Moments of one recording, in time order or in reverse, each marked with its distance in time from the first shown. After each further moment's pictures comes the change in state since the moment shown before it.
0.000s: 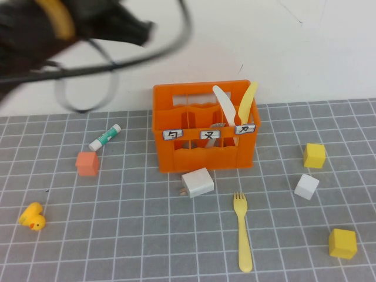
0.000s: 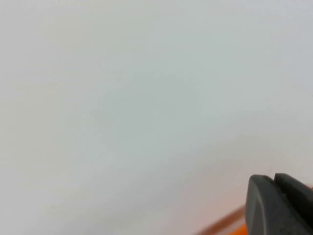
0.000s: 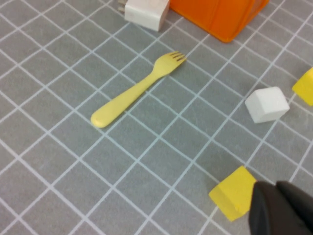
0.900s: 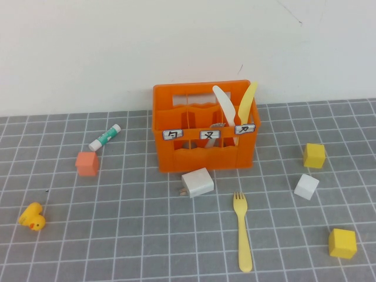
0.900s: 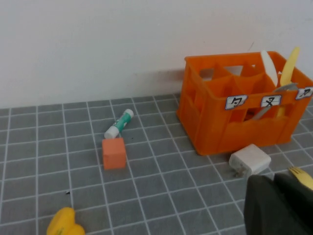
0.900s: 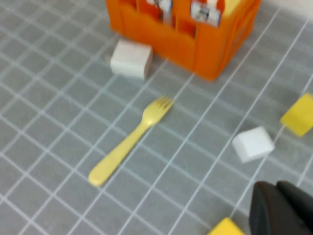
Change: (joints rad) right arm 0.099 0.328 -0.436 -0.186 0.097 0.390; left arm 0.002 -1.063 0.835 -0.263 0.362 -0.114
